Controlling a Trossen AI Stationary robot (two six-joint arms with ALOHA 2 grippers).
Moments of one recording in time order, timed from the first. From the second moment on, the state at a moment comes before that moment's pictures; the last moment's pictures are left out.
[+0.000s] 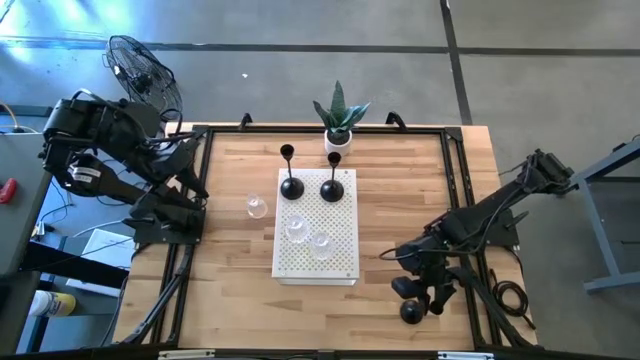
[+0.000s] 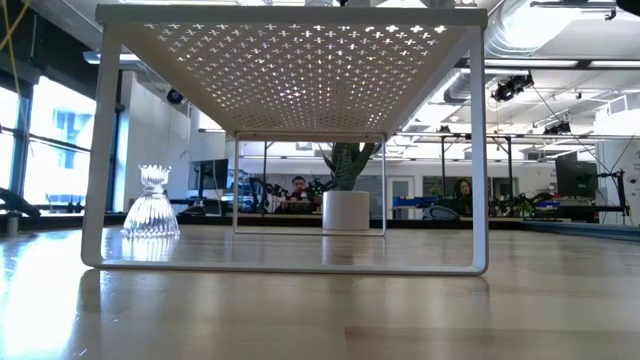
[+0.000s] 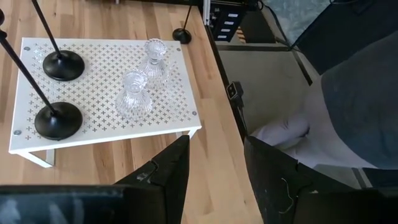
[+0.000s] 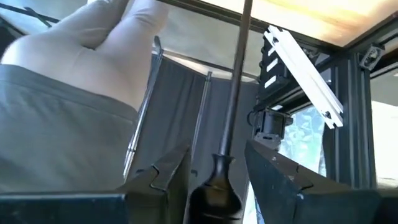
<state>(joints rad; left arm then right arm) -0.05 1.13 2.02 -1.57 0.35 -0.08 0.52 1.31 0.96 -0.59 -0.82 2.06</state>
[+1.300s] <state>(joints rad) -0.05 1.12 2.02 -1.57 0.35 -0.08 0.56 1.31 0.96 -0.73 -0.71 1.85</state>
